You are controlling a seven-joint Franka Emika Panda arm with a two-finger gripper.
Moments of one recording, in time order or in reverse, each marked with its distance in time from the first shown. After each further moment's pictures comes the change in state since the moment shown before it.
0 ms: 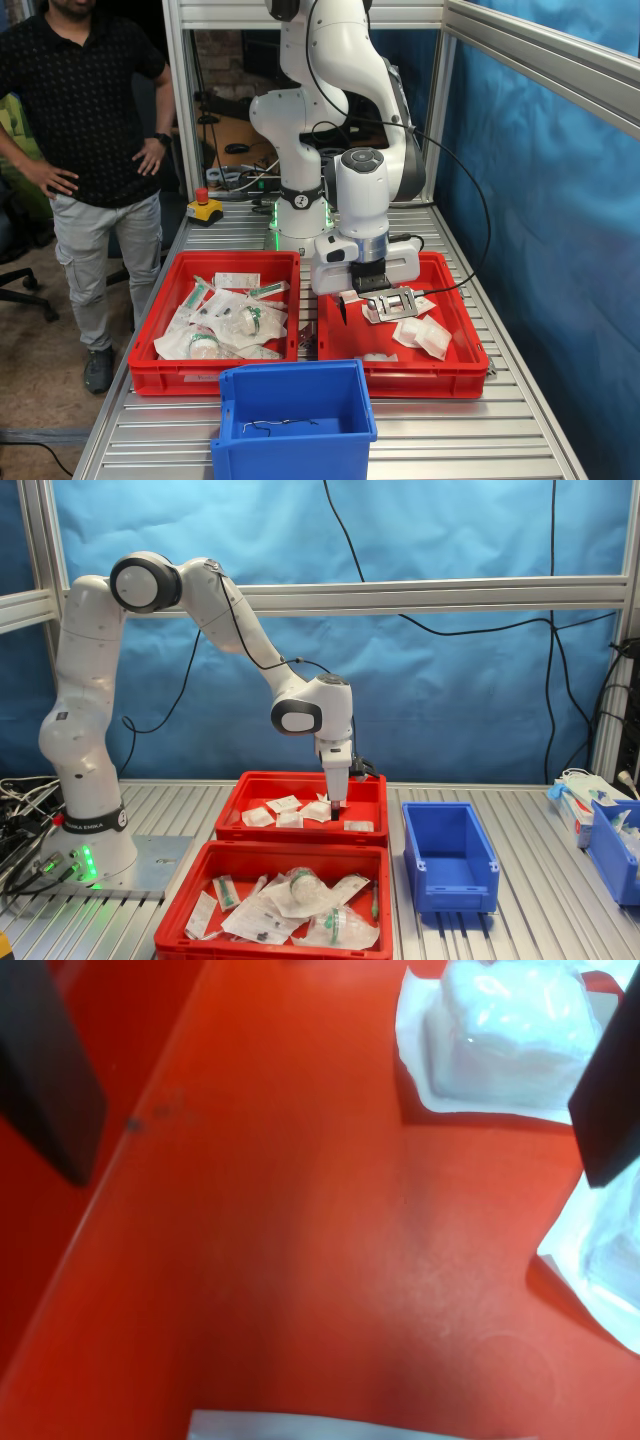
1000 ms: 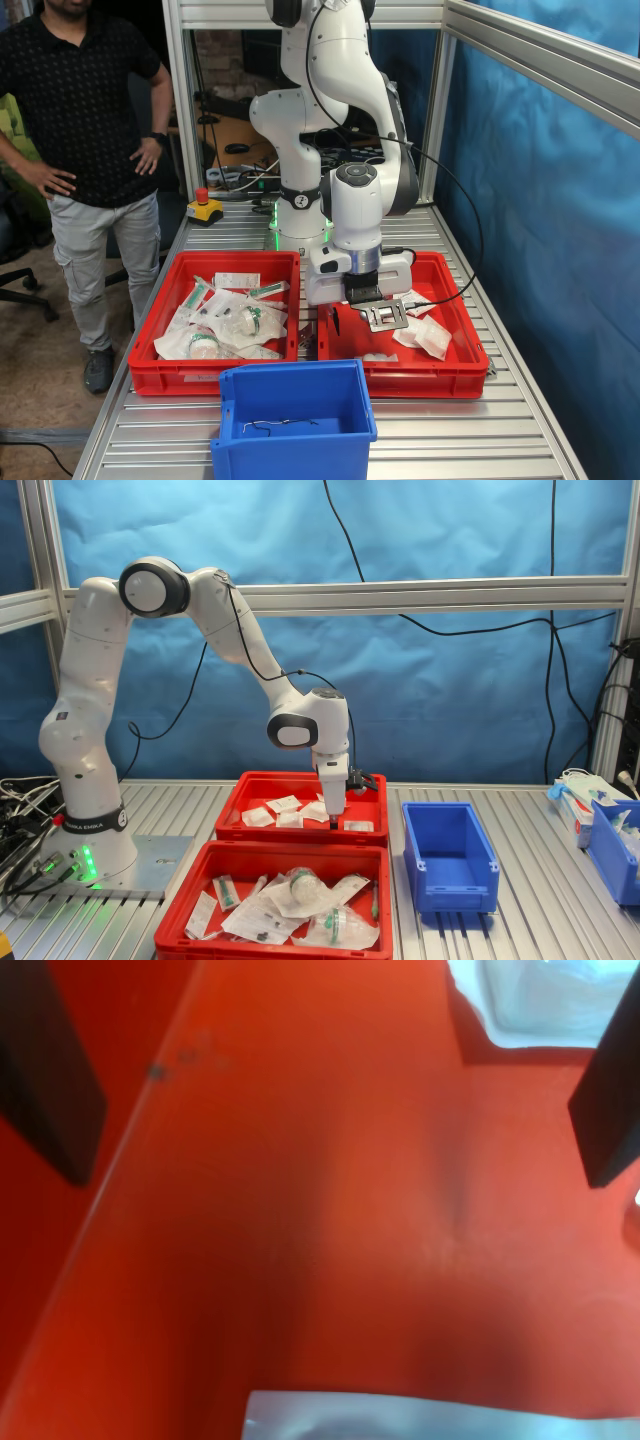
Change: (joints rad) arm 0.000 0.053 -0.012 -0.028 0.000 0.103 0.000
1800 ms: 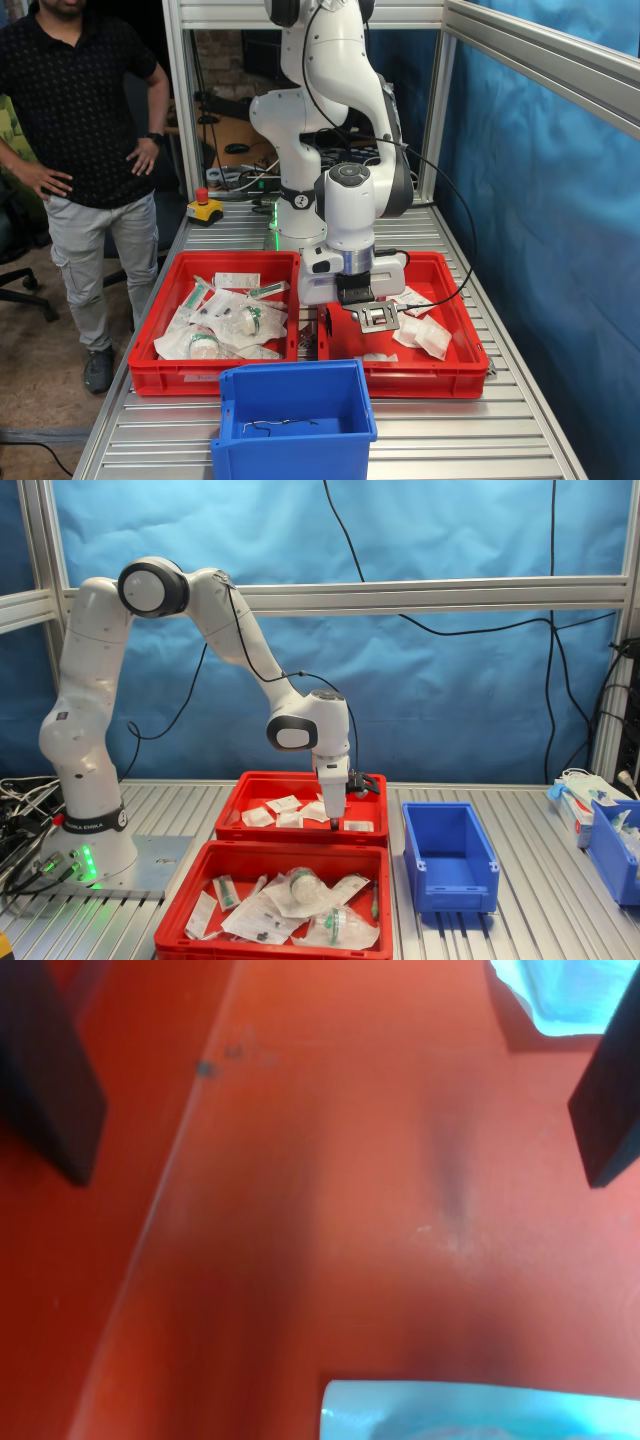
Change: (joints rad) arm 0.003 0.001 -0.027 -0.004 0.000 0.013 0.000
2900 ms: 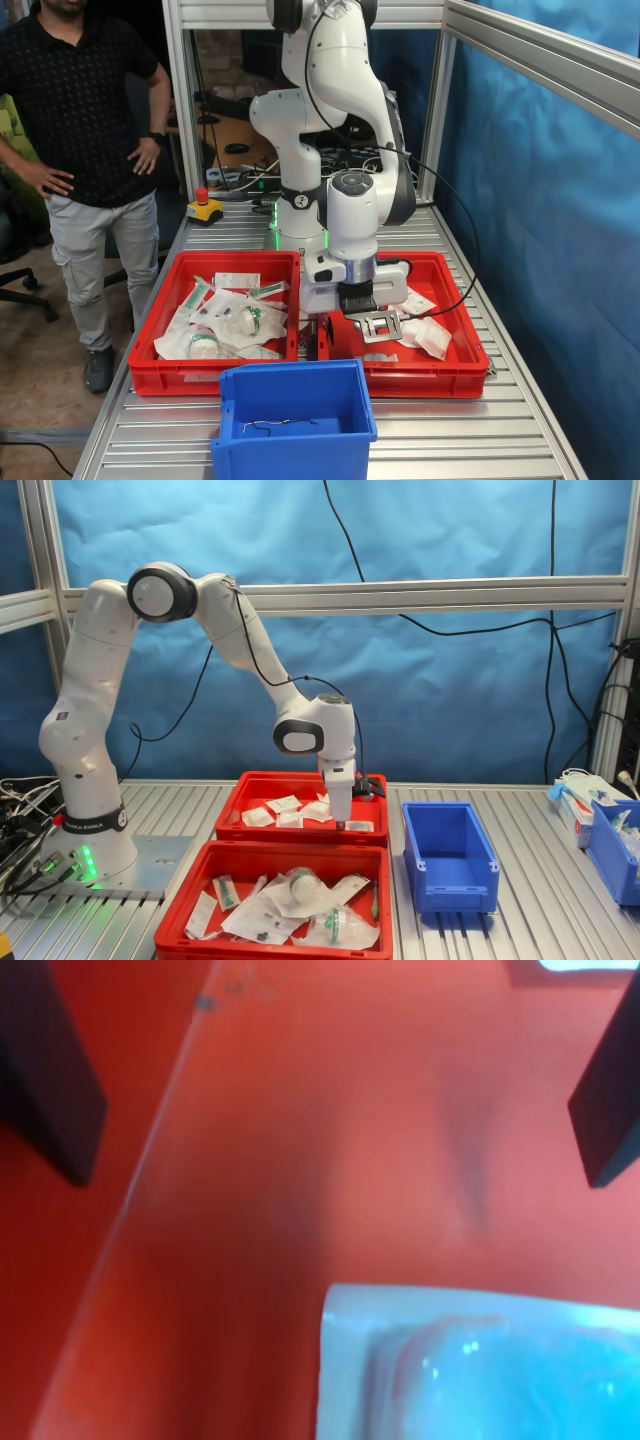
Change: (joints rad) arm 0.002 0.059 -0.001 0.059 0.000 0.002 0.000
